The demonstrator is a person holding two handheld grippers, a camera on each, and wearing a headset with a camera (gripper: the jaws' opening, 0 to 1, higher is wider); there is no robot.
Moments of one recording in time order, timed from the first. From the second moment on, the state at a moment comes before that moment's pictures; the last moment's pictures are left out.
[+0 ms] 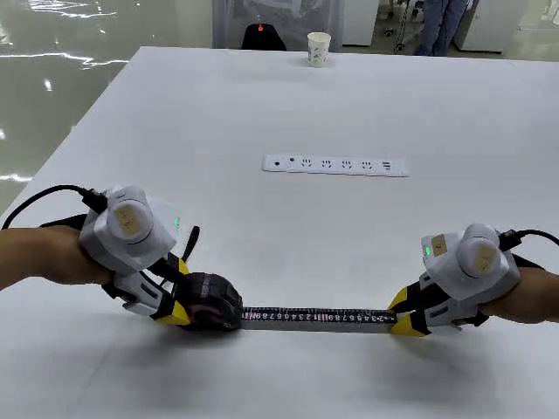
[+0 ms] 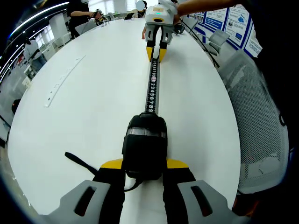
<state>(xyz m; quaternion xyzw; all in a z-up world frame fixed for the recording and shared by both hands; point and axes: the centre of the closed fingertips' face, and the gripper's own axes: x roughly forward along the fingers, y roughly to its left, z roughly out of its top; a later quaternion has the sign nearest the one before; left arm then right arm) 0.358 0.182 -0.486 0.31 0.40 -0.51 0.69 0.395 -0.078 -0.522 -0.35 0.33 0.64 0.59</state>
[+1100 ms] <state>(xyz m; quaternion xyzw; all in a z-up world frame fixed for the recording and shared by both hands) 0.355 0.177 -0.484 0.33 0.40 -0.51 0.69 0.395 -0.087 -0.520 -0.36 0.35 0.64 0.58</state>
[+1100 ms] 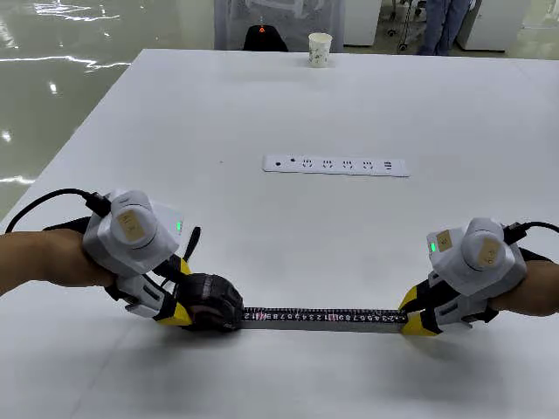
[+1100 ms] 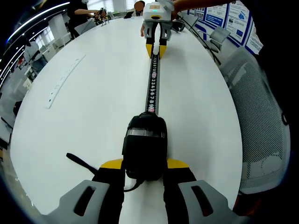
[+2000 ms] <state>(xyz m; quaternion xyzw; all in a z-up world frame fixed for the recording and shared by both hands) 0.359 0.180 -0.486 0.34 0.41 -0.49 0.69 0.394 -0.088 -0.521 -0.38 0.36 0.63 0.57</state>
